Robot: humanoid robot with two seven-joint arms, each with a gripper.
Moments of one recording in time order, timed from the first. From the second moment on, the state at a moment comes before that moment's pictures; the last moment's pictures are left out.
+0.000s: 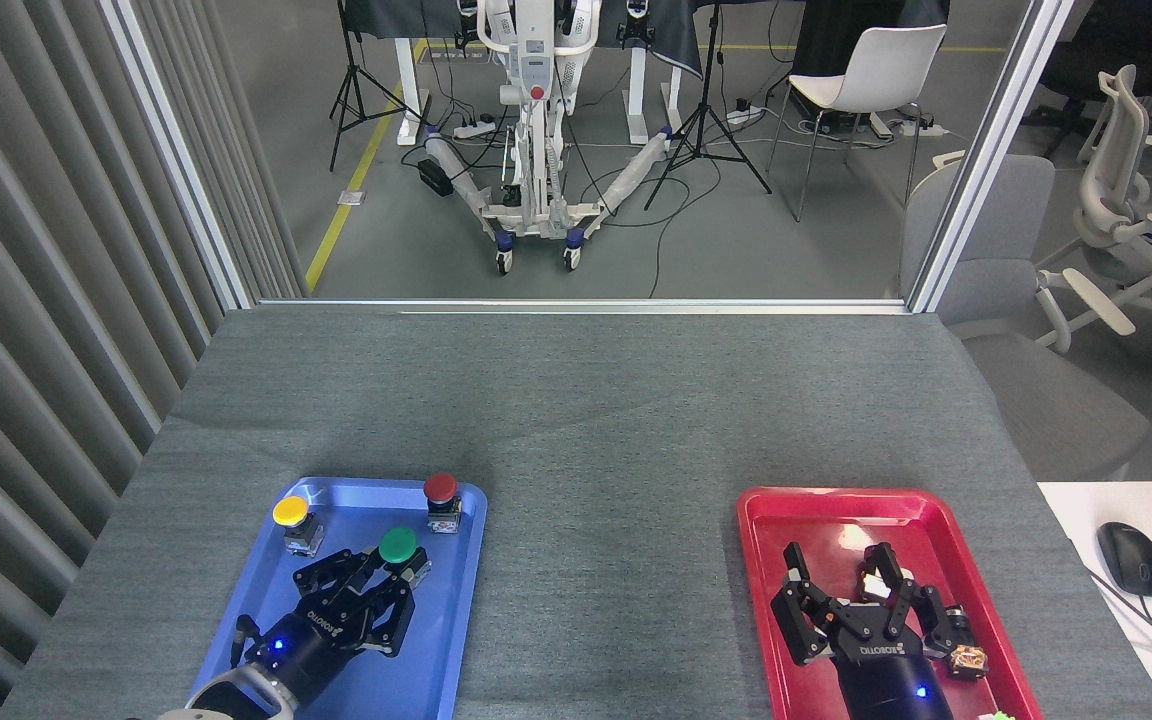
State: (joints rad) left arm -0.24 0.24 -0.17 -1.07 -1.41 -0.59 0.39; right arm 0.08 0.01 -0.05 -1.57 1.33 -0.16 -0.10
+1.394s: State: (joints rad) left arm -0.51 -0.07 -0.49 -0.66 -1.50 -0.47 0.31; right arm 0.07 -0.06 -0.01 -1.57 1.23 -0.15 -0.09
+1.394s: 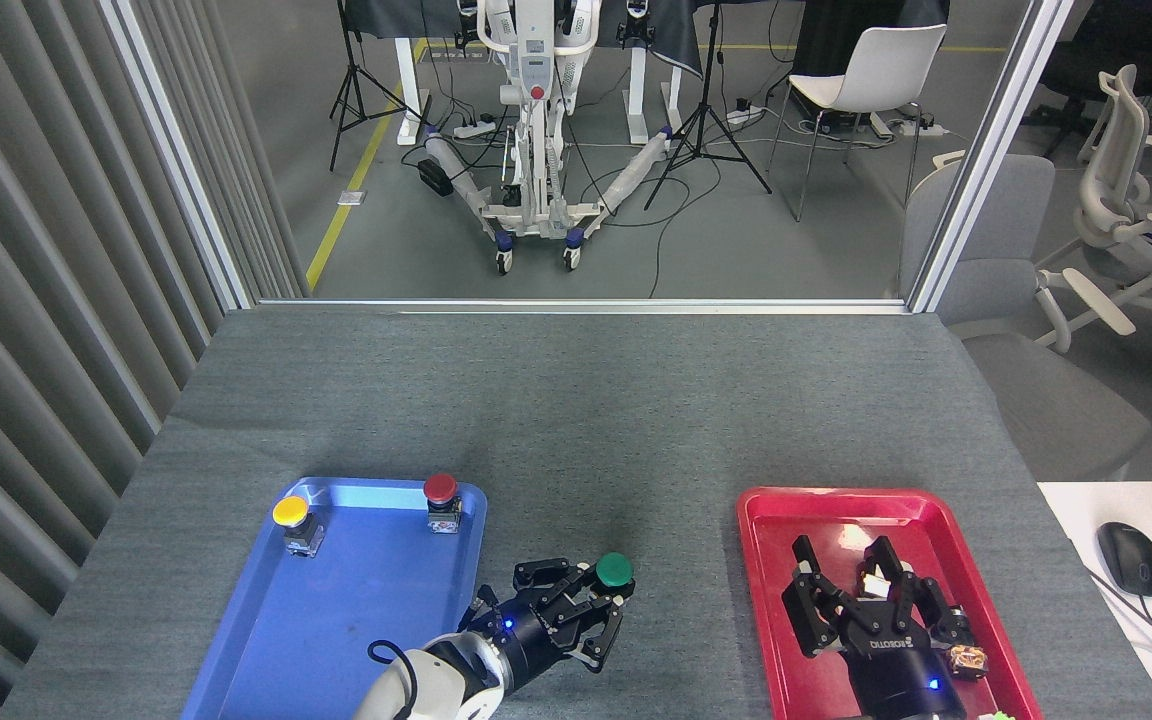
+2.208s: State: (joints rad) left arm -0.21 0.14 -0.40 -1.19 -1.46 -0.37 0.32; right arm 0.03 -0.07 0.14 -1.57 1.26 -0.15 -0.04
